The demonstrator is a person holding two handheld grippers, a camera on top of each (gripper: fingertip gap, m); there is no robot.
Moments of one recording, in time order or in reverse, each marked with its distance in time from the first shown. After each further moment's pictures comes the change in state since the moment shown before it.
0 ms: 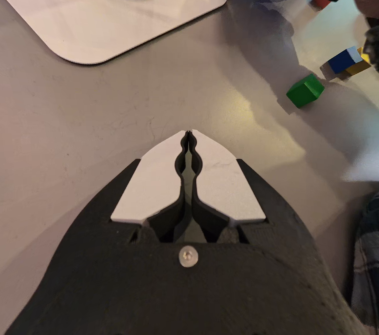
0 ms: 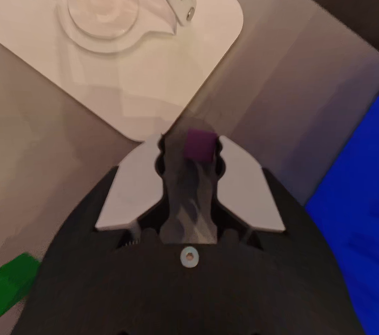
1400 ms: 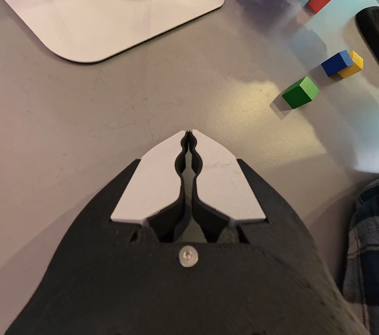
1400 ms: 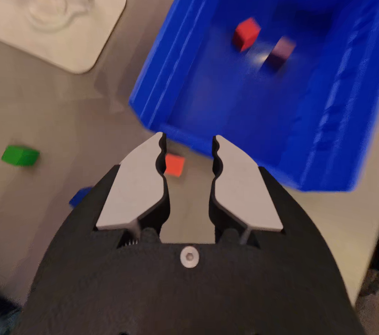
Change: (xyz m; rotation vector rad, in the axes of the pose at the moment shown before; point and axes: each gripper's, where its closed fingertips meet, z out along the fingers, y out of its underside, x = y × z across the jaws) left arm 0.001 0.000 0.000 0.001 0.025 -0.020; right arm 0.112 0.079 -0.162 0.073 0.085 0.200
